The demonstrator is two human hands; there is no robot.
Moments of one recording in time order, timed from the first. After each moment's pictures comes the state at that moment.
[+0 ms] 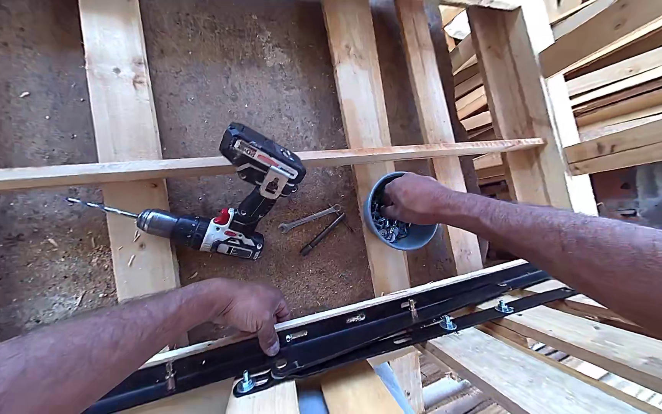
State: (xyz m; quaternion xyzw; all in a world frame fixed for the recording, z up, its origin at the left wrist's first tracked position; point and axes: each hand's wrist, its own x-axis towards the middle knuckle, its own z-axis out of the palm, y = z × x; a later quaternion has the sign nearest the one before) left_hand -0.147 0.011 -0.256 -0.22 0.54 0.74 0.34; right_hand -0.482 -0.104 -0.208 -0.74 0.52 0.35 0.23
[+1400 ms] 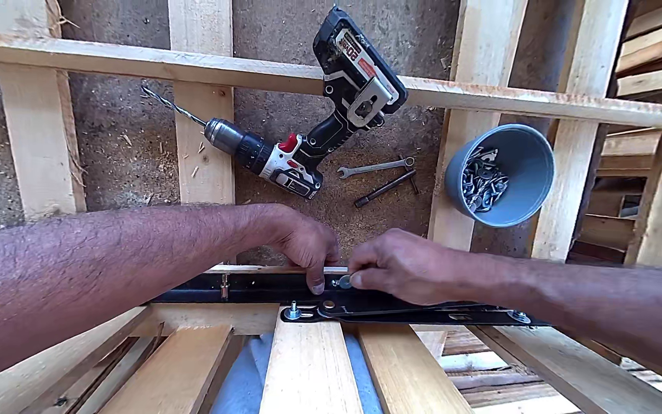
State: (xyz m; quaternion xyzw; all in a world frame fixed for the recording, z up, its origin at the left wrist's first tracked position) left_hand -0.149 0.009 -0.255 -0.18 0.61 0.71 0.30; right_hand -0.352 0.018 -0.187 -0.70 0.32 0.25 0.59
